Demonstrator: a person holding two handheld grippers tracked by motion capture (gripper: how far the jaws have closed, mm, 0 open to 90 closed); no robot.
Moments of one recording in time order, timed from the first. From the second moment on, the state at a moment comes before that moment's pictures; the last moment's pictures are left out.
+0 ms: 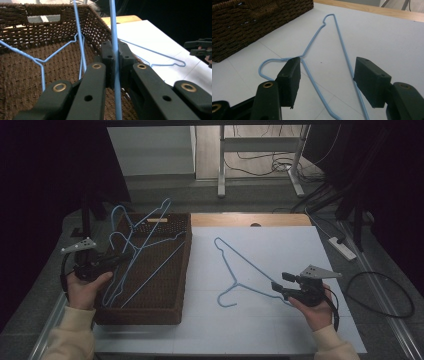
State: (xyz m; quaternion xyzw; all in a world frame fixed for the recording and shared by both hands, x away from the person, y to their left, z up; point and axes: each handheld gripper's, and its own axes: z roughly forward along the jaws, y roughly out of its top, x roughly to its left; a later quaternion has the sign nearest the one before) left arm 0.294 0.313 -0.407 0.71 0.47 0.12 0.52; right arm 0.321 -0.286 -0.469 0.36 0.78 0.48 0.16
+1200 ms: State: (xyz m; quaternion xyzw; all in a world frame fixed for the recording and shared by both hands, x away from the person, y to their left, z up) left arm 0.326 0.302 -0.448 0.78 0.48 0.05 0.40; right arm 0.323 -0.286 -0.471 0.36 0.79 0.48 0.16
